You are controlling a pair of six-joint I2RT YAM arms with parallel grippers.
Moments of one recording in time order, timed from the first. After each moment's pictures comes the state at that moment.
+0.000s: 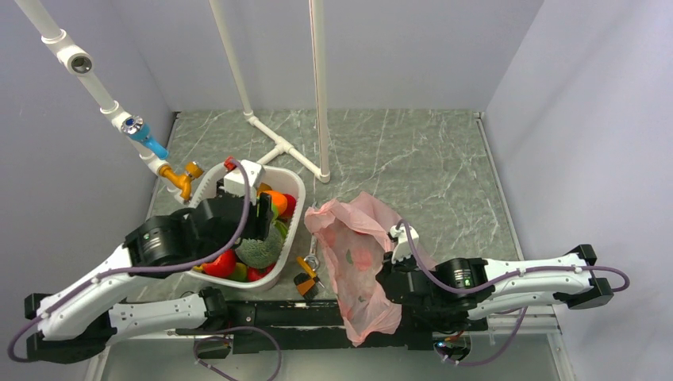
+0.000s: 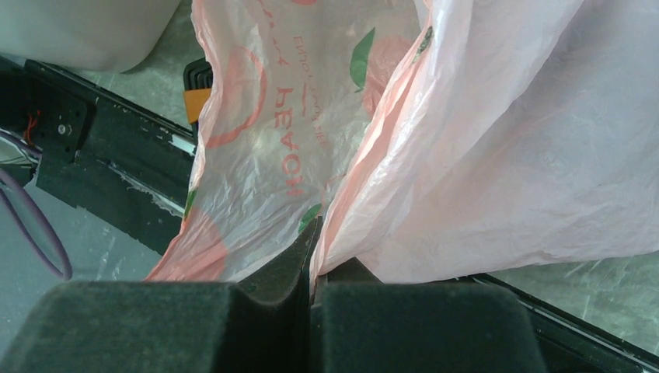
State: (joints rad) left arm -1.16 0.84 1.29 -1.01 -0.62 -0.44; right arm 1.61 0.77 0.74 -0.92 0.66 1.11
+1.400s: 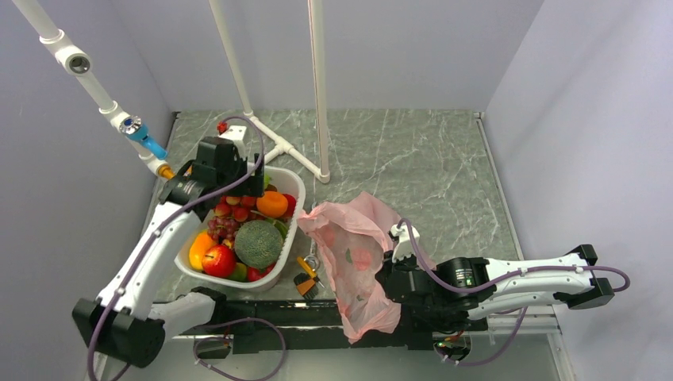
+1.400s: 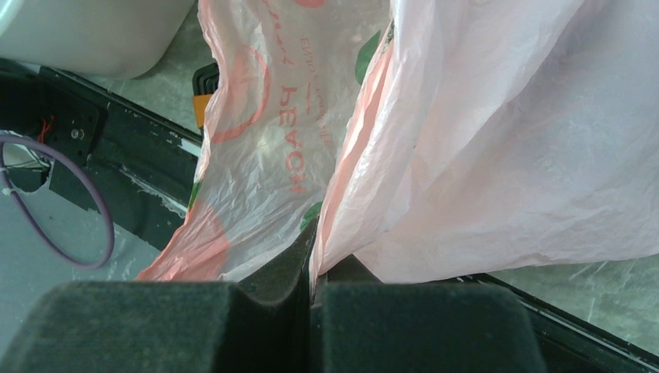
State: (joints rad) left arm -0.31 1.13 1.14 -0.74 -0.14 -0.17; right arm 1.61 0.76 0.75 -0.92 0.67 1.12
